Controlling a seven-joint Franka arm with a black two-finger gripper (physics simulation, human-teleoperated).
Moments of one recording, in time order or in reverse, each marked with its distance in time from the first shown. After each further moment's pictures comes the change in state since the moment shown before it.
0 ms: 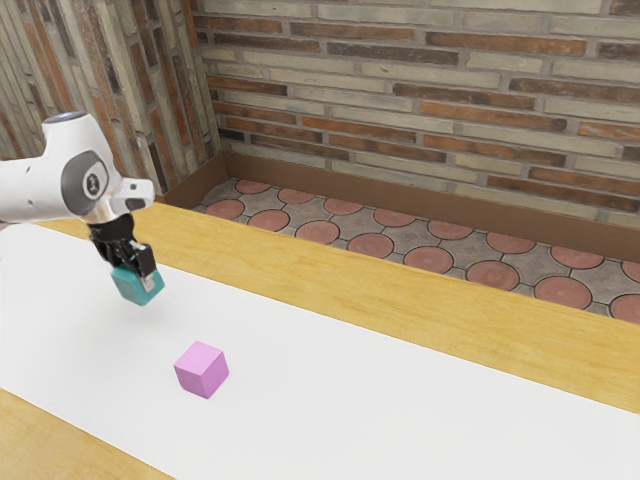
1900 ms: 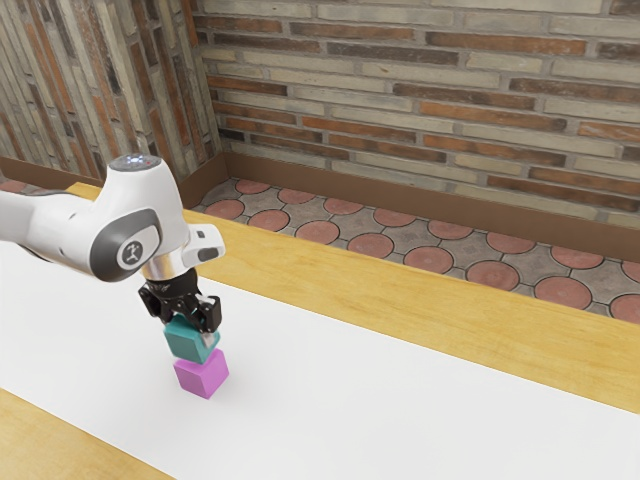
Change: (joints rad) arm -0.059 -0.253 -0.293 -0.344 0.143 0.118 -0.624
